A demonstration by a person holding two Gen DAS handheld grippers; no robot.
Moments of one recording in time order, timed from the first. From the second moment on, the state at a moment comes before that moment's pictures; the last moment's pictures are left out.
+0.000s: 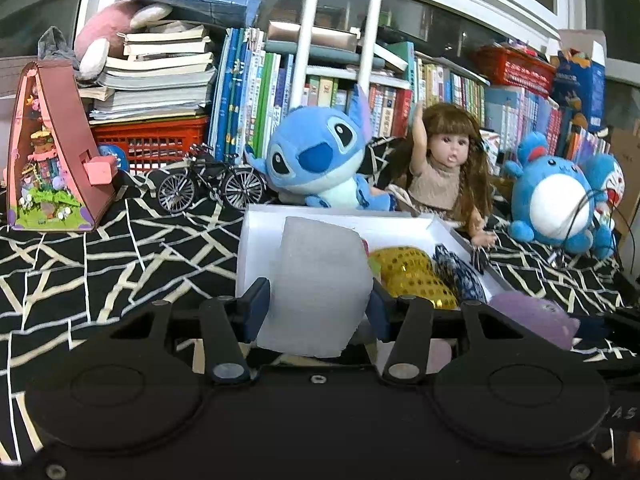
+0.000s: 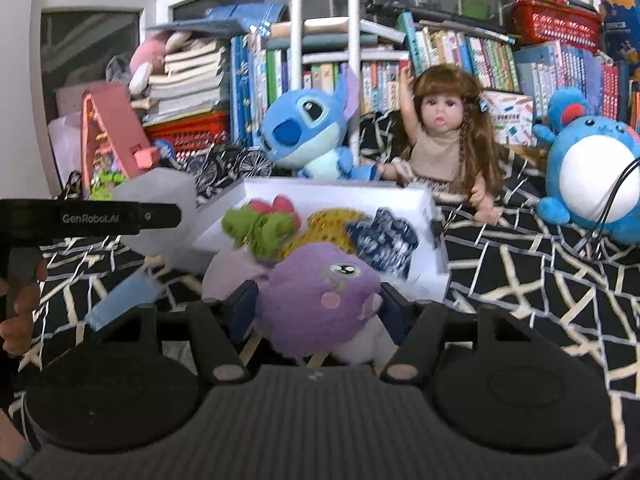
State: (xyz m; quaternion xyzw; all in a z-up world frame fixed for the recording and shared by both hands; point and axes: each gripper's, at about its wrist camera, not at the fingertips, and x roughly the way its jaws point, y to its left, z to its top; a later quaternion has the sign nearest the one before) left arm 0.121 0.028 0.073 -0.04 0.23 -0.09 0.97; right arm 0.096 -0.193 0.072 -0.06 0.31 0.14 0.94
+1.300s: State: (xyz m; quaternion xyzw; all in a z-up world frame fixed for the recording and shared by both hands) left arm 0.316 0.032 0.045 -0.11 0.38 -0.09 0.91; right arm 0.323 -0.198 0.043 0.05 0.43 0.04 0.90
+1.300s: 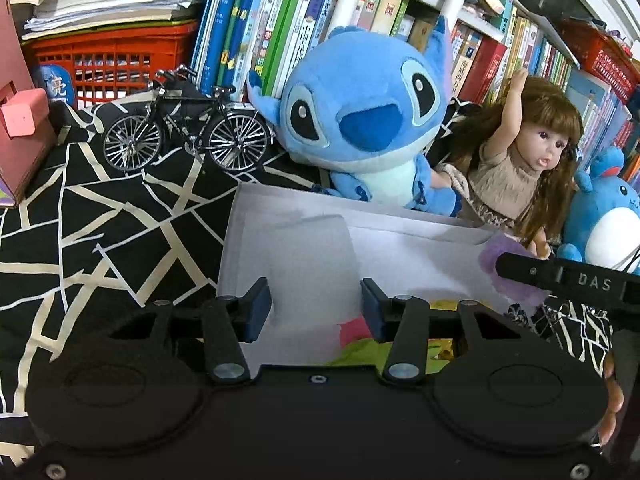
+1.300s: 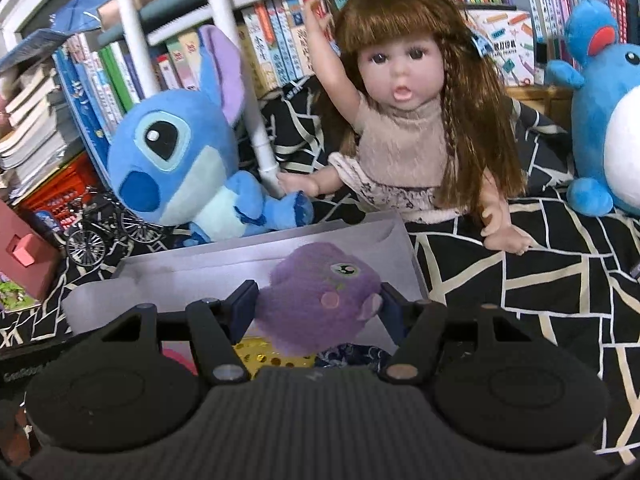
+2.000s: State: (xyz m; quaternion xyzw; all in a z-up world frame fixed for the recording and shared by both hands) left arm 0.316 0.033 0.034 -0.13 0.38 -0.08 0.91; right arm 0.327 -0.203 0.024 0.07 0.44 0.03 0.90
